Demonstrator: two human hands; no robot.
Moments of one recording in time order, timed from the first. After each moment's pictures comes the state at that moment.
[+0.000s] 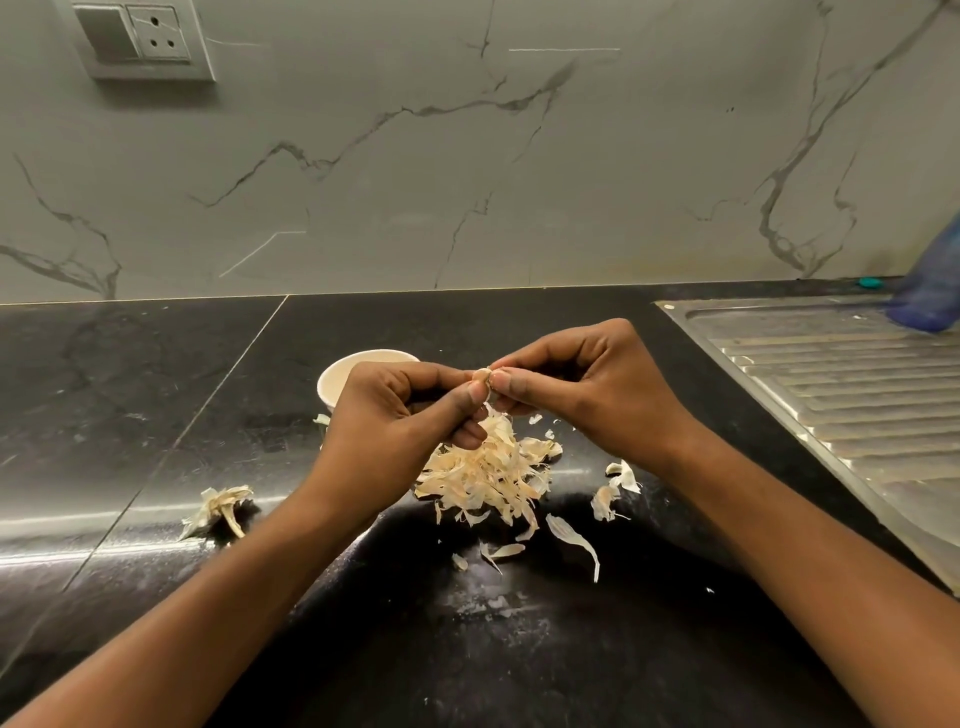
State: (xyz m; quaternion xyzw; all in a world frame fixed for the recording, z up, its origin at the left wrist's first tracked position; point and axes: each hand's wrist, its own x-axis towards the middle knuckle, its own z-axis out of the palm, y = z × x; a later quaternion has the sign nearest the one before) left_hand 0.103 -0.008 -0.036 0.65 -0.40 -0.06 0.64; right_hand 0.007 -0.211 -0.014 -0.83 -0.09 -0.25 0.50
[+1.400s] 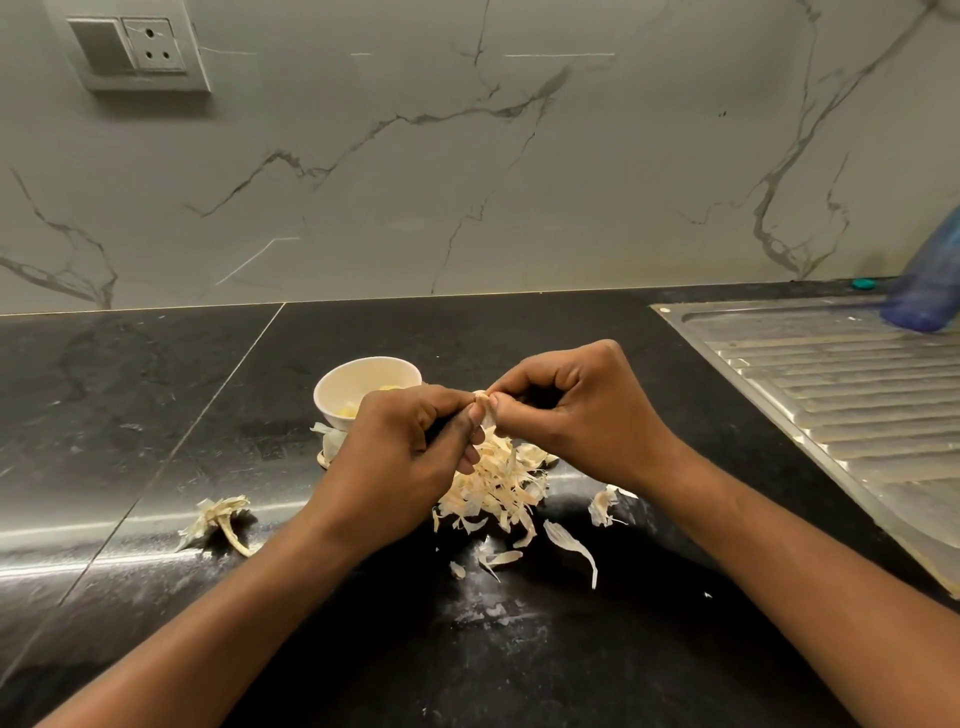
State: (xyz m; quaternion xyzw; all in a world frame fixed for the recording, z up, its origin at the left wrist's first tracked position) left_hand 0.099 -0.009 -0.044 0.72 -0.46 0.02 0.52; right_hand 0.011 -0.206 -0.026 -0.87 -0.10 -0.30 0.37
